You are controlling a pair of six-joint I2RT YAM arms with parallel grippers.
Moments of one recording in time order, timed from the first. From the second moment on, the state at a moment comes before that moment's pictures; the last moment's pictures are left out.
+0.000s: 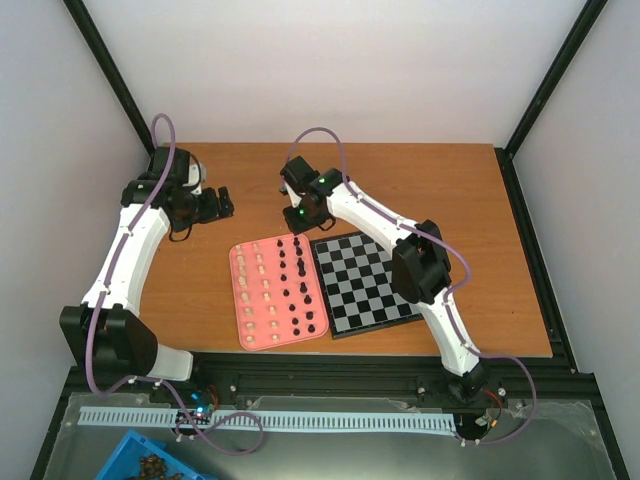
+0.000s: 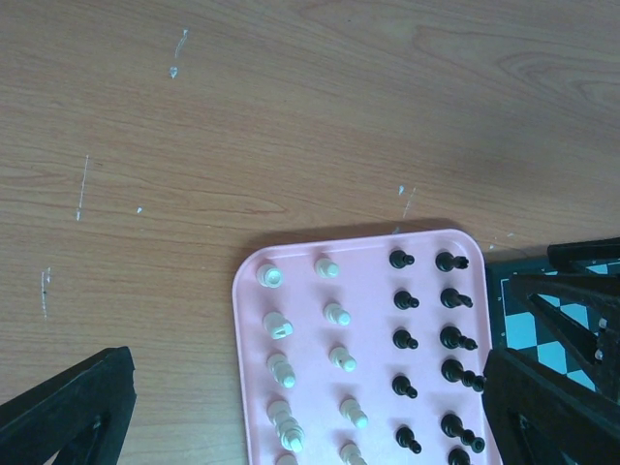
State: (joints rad) left arm -0.05 1.40 1.39 -1.01 0.14 -0.32; right arm 0.76 2.29 2.14 -0.99 -0.08 0.20
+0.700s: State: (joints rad) left arm -0.05 1.40 1.37 -1.01 0.14 -0.32; right arm 0.76 2.42 2.22 -1.02 -0.12 0.20
